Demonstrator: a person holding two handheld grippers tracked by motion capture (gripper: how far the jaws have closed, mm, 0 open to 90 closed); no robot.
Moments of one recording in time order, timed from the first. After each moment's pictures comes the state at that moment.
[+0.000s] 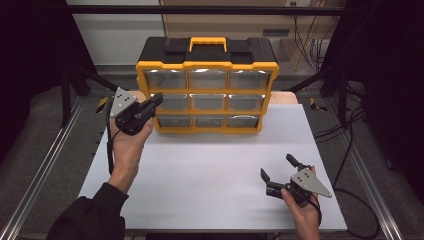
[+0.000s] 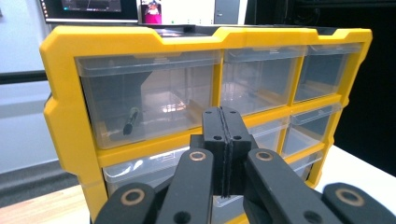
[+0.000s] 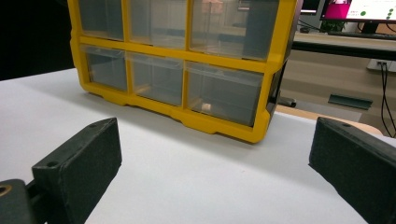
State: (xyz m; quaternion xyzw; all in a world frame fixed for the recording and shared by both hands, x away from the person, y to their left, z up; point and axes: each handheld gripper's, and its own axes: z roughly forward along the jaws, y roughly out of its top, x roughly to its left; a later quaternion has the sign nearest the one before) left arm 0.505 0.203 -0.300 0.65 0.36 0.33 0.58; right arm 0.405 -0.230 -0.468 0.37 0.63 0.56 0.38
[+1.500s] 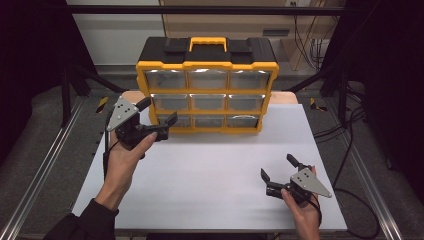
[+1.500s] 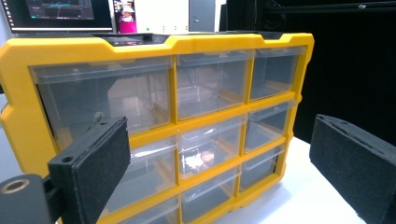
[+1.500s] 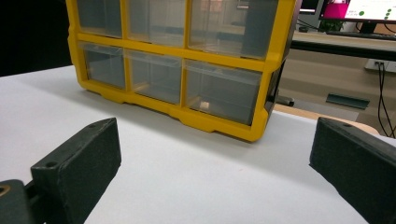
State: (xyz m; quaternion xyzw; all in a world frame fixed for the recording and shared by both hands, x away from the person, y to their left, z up) left arm 0.475 0.196 -0.300 0.66 0.32 0.31 0.60; right arm 0.405 -0.230 -0.468 0.37 0.64 0.56 0.38
